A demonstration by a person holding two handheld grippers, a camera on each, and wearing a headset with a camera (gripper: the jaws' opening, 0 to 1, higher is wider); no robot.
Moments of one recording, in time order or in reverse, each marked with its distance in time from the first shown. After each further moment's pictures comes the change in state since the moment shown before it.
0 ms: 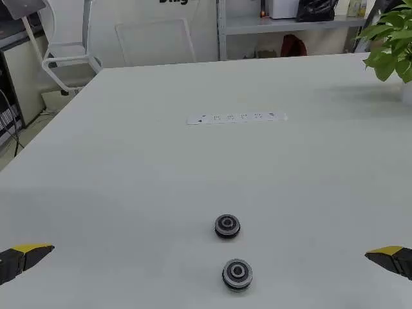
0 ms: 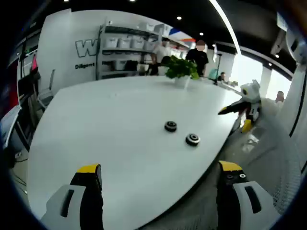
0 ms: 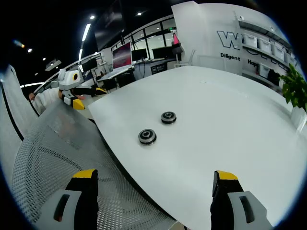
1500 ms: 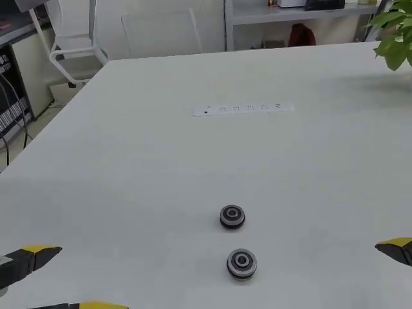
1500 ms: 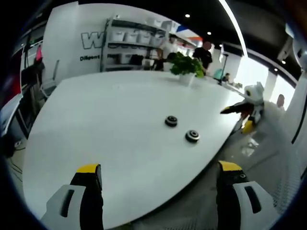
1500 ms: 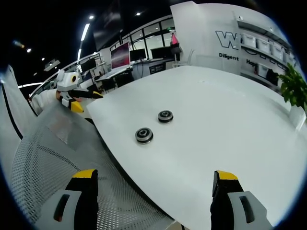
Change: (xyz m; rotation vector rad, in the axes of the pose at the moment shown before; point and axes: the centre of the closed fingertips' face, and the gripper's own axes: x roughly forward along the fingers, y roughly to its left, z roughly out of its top) left arm 0.002 -0.008 -0.008 -0.082 0.024 0.011; right arm -0.004 -0.010 -0.004 0.027 -0.019 -0.012
